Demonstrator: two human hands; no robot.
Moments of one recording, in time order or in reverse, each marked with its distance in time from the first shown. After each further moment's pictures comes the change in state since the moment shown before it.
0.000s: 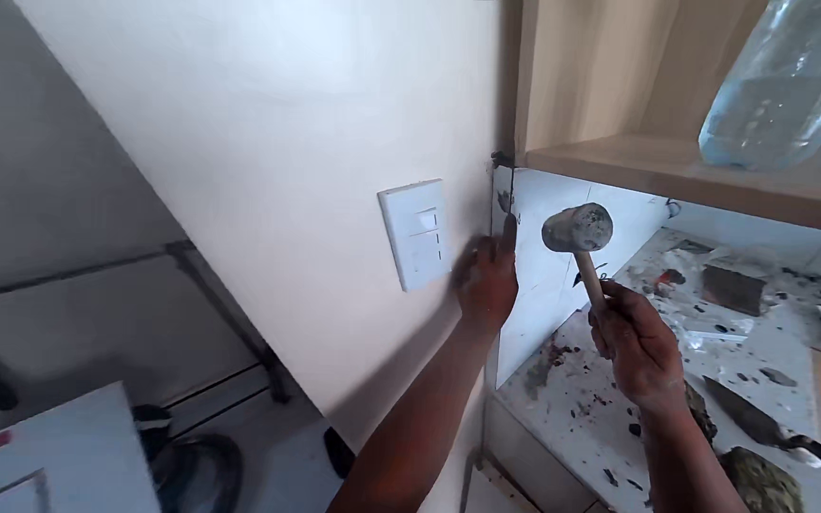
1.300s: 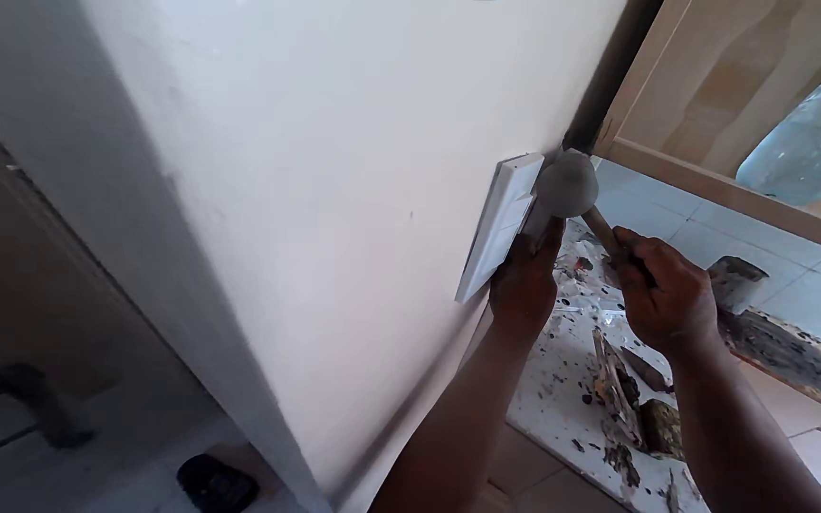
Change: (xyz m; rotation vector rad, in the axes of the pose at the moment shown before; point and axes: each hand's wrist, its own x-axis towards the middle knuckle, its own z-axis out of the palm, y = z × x) left_hand -0.004 -0.009 0.007 -0.333 -0.054 -0.059; right_hand 0.073 -0.051 0.053 -1.119 -0.133 -0.295
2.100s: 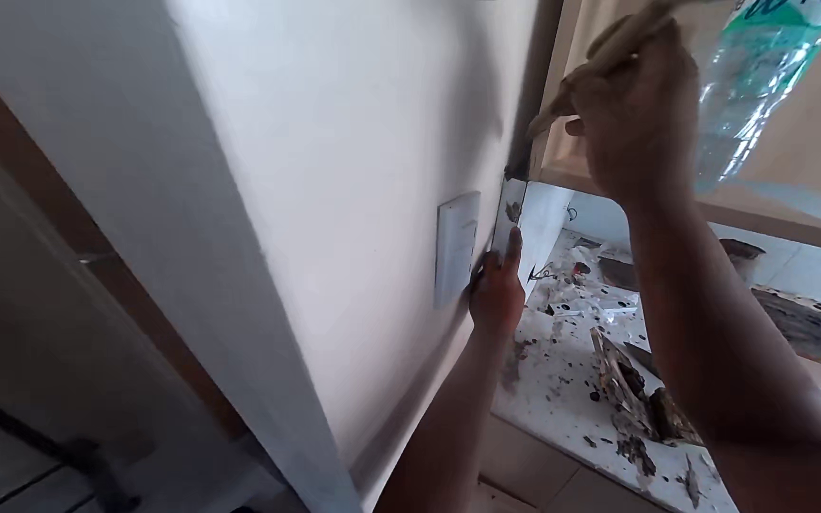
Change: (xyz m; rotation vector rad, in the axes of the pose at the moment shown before) left_hand 0.002 -0.003 -0.003 0.042 -0.079 0.023; right_hand 0.148 -0.042 -0.062 0.391 0.263 0.263
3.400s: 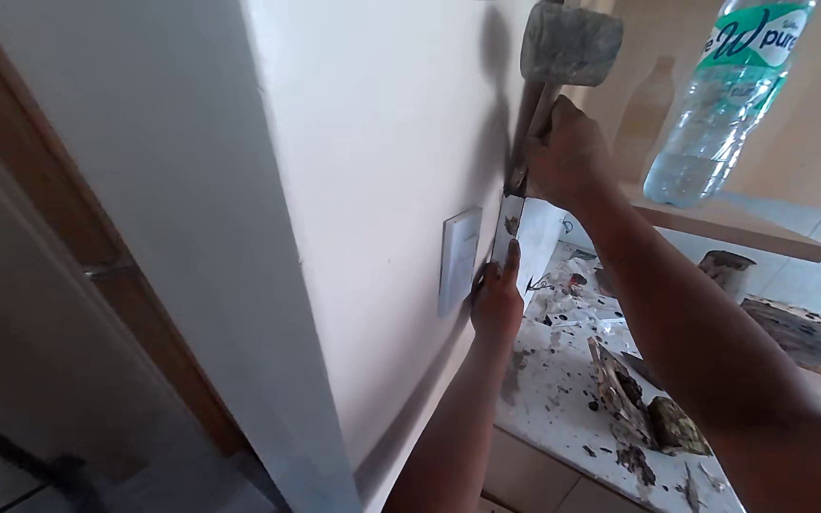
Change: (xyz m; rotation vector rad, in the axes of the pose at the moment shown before) left_hand 0.001 0.004 -0.005 -0.009 -0.025 -0.013; right_hand 0.019 -0.009 0.029 -0.365 -0.276 0.304
